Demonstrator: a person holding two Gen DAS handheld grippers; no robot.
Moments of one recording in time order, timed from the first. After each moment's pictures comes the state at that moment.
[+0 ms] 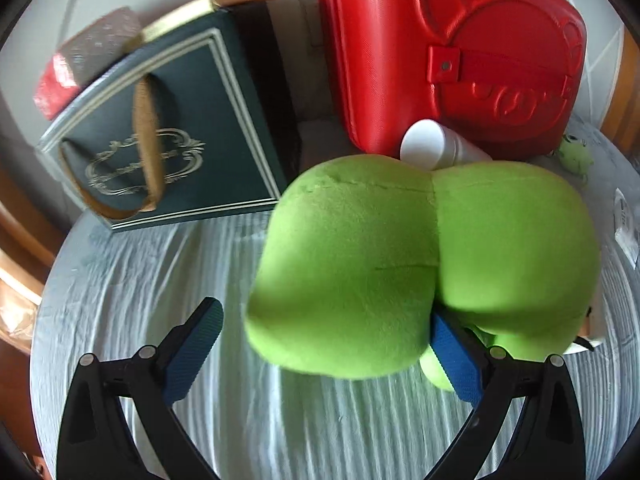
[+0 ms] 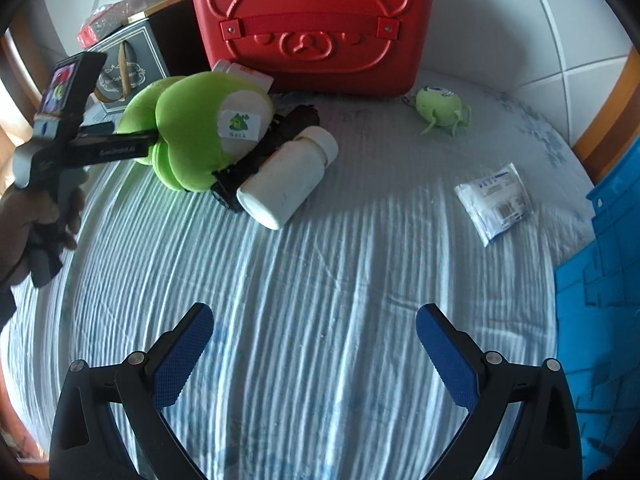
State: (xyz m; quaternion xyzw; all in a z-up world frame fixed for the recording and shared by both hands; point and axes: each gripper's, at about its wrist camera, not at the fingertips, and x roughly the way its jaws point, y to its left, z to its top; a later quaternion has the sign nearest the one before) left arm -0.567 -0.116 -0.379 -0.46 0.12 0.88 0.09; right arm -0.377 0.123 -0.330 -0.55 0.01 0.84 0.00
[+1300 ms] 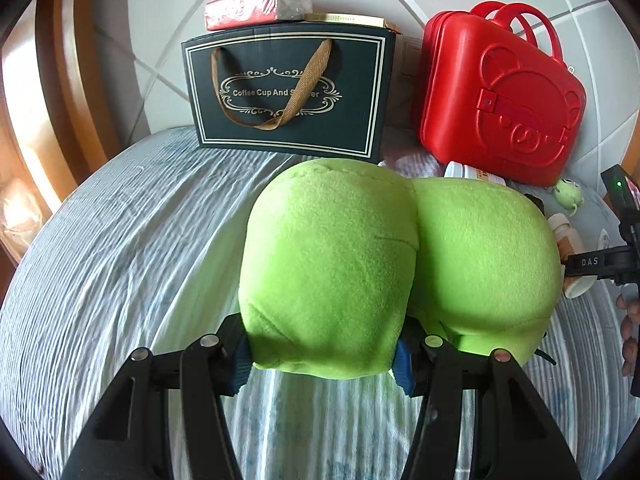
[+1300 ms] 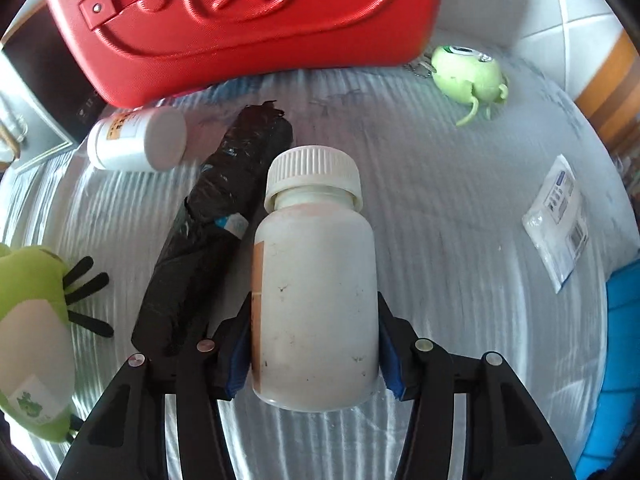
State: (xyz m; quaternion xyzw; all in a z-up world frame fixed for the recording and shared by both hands) left arm -0.437 -0.213 -0.377 -0.40 -0.01 0.92 0.02; right arm -0.508 0.115 -0.405 -0.58 0.07 0.80 0.11
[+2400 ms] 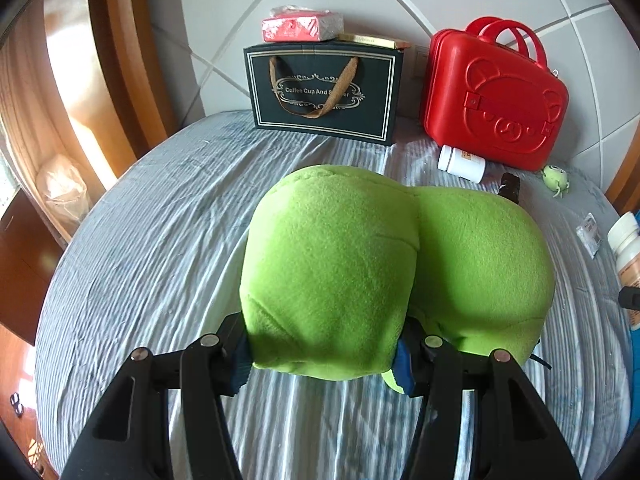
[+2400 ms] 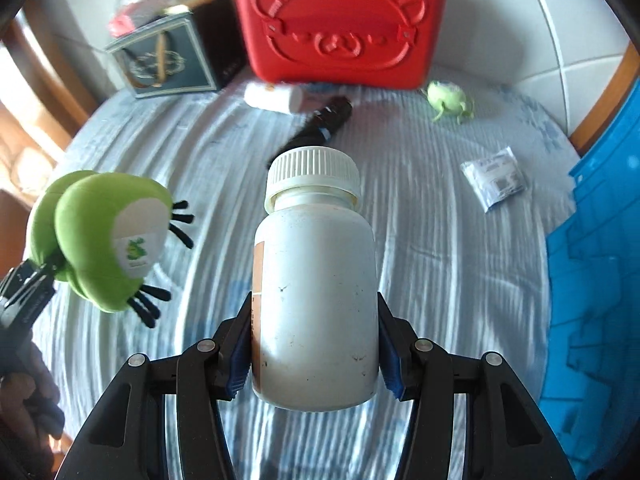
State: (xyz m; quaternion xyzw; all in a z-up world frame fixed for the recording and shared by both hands) left arm -0.316 -0.224 -0.312 -0.43 -0.01 0.90 -0.03; right arm -0.329 0.079 -0.272 -0.56 0.02 0.83 -0.01
